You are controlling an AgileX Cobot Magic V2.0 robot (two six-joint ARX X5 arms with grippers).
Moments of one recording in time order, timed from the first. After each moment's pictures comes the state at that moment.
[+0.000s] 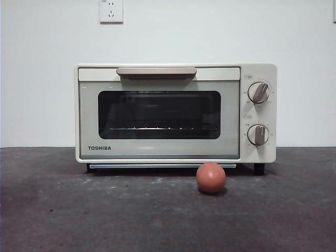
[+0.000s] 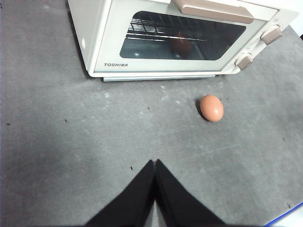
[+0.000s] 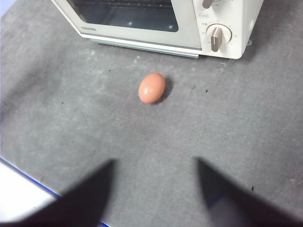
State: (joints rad) left arm -0.12 0.47 0.73 -0.83 0.43 -0.16; right arm 0.08 0.52 0.82 -1.01 -0.50 0.04
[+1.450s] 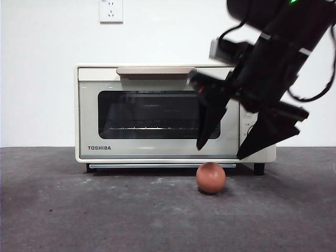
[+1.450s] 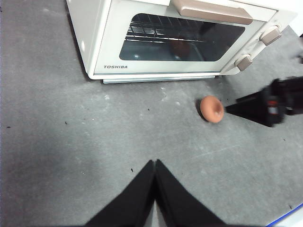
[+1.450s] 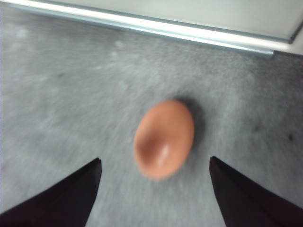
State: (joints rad) left arm -0.12 0.47 0.73 -0.83 0.43 -0.16; right arm 0.64 1.47 0.85 -0.28 -0.05 0.45
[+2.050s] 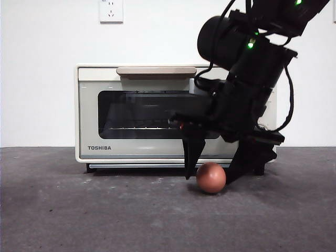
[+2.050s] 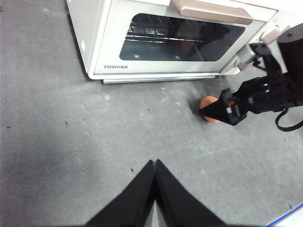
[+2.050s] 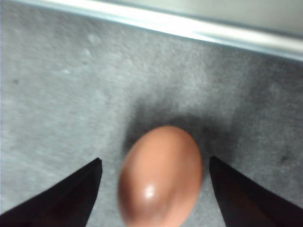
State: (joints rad) left arm -0.12 0.47 0.73 -0.83 0.43 -0.16; right arm 0.64 1.70 0.97 -0.28 -0.02 0.45
